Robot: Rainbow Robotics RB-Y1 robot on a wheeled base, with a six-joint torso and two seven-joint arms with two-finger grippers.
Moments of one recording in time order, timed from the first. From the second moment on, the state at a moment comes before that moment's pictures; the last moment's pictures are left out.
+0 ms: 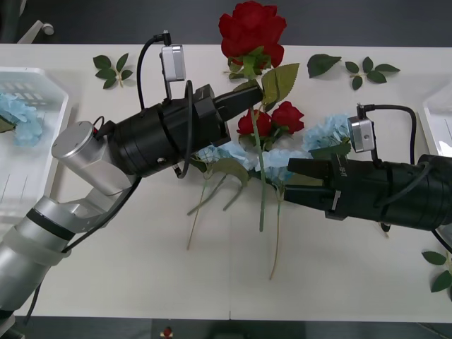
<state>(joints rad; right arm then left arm) -0.05 -0.67 0.13 -1.86 -2.07 1.04 2.44 -0.42 0.43 -0.40 -1.62 2.42 0.76 -2.73</state>
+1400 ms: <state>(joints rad) -0.17 -0.66 0.33 -1.82 -2.13 0.86 2.44 -0.43 0.38 -0.40 -1.62 2.32 0.71 -2.73</state>
